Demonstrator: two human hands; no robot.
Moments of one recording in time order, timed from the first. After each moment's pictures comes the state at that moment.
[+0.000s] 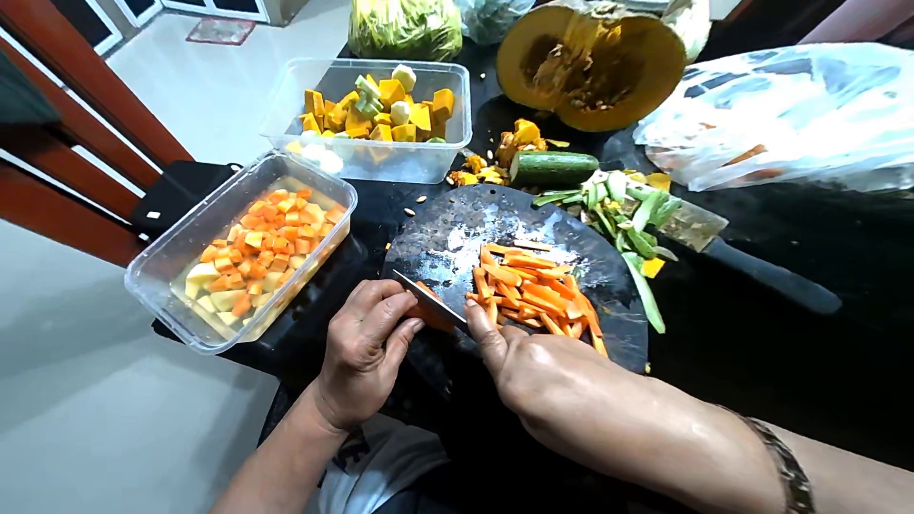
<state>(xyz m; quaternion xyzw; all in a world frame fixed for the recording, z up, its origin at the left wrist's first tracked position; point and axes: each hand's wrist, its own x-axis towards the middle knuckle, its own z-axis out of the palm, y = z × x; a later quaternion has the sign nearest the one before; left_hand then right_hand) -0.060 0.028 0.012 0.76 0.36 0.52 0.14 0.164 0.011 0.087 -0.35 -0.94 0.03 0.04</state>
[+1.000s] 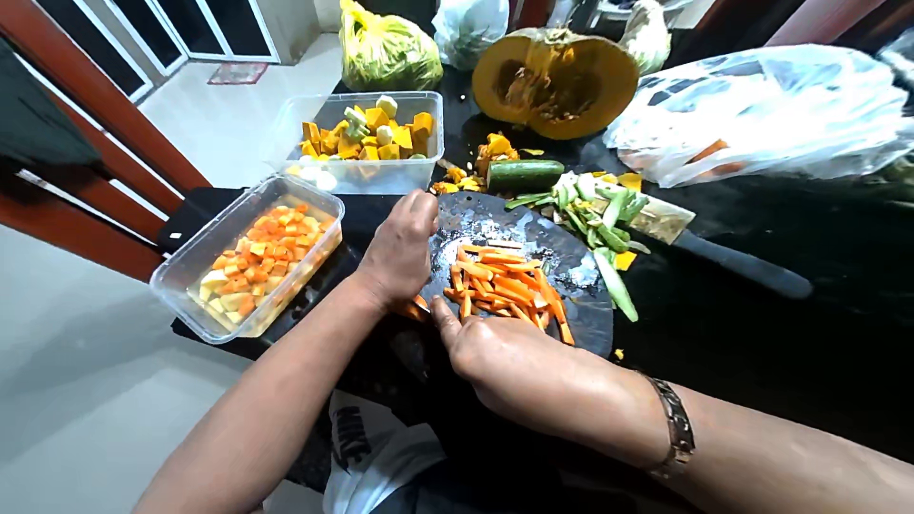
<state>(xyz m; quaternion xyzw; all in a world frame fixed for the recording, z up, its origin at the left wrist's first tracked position) -0.009 0.115 0.066 0.84 0.42 0.32 0.09 0.150 0.020 0.108 -0.39 -0.89 0.20 -0.12</state>
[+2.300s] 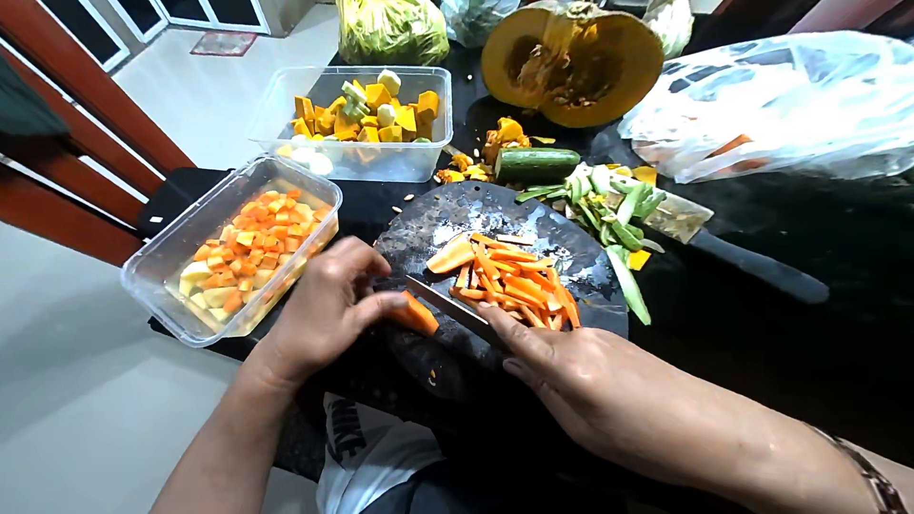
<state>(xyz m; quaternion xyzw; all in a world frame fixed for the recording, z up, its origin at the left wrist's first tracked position) -0.081 0.055 0.066 0.81 0.45 0.32 0.20 0.206 0.009 0.077 -0.34 -0.92 0.11 0.15</state>
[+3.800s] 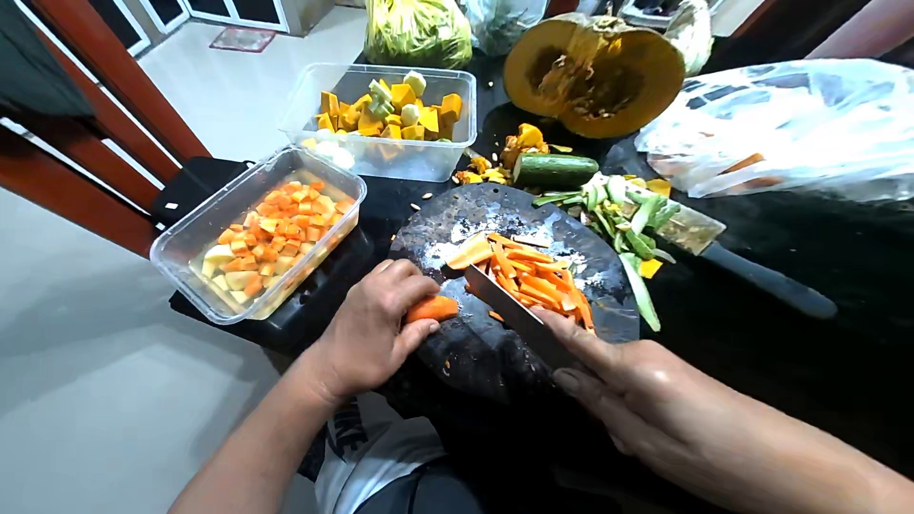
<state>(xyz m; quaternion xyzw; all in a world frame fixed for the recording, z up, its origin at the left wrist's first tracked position) -0.063 0.034 0.042 0.84 0.41 0.31 0.17 0.227 -0.007 0.081 -0.39 -0.86 0.26 0.18</state>
